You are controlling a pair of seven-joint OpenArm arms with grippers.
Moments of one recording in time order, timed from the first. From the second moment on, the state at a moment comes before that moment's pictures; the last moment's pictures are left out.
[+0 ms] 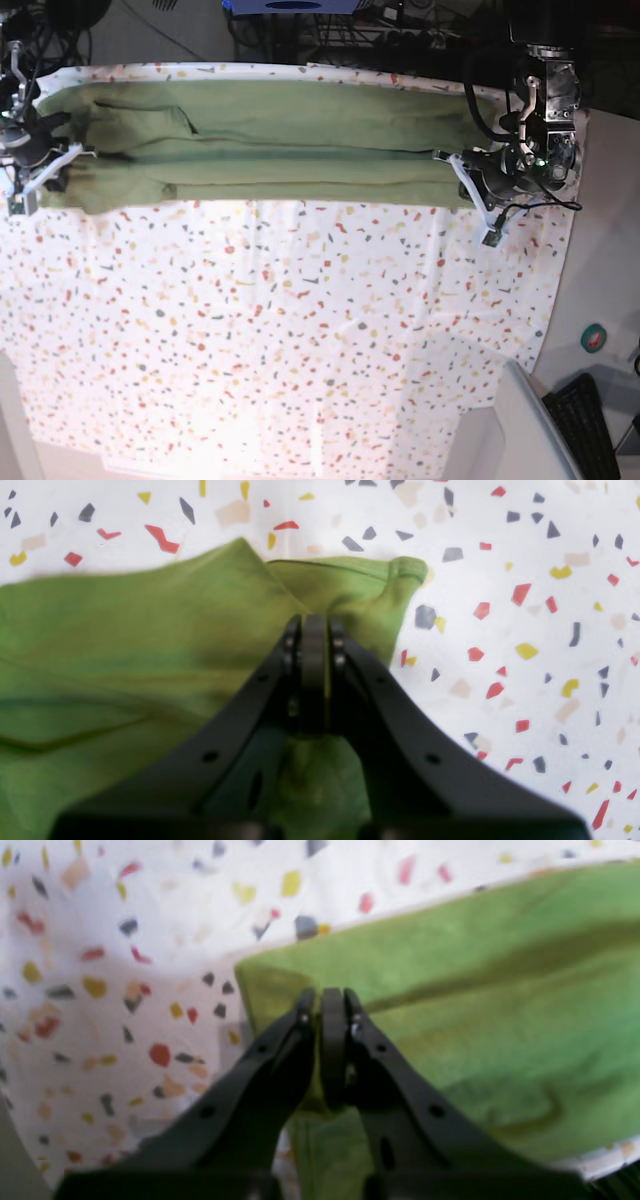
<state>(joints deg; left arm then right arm) 7.9 -16.3 -7.2 85.0 -10.4 -22.7 52.2 -17.8 21.2 11.8 76.9 18.6 12.4 -23.5</state>
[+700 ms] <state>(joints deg) 8.2 -16.2 -7.2 84.9 -10.4 -22.8 52.2 -18.0 20.5 11.6 76.8 18.6 12.4 -32.0</state>
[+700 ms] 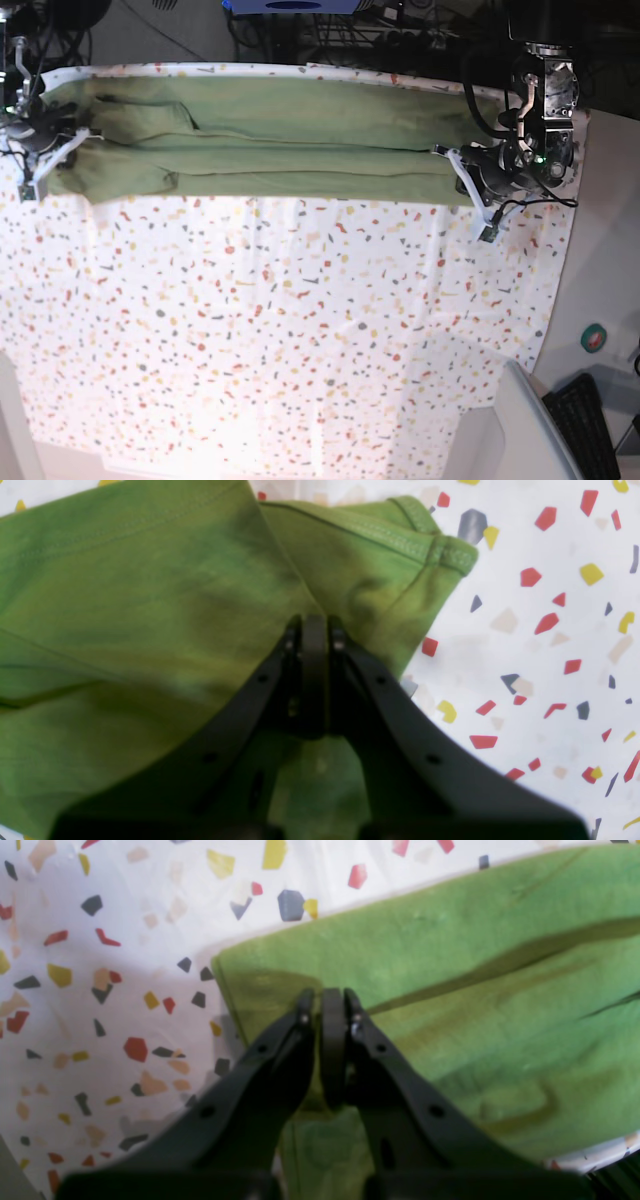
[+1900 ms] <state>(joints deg) 11.4 -8.9 -13.5 77.8 -12.0 -23.0 40.3 -12.4 15.9 23.3 69.5 19.0 12.9 -33.1</state>
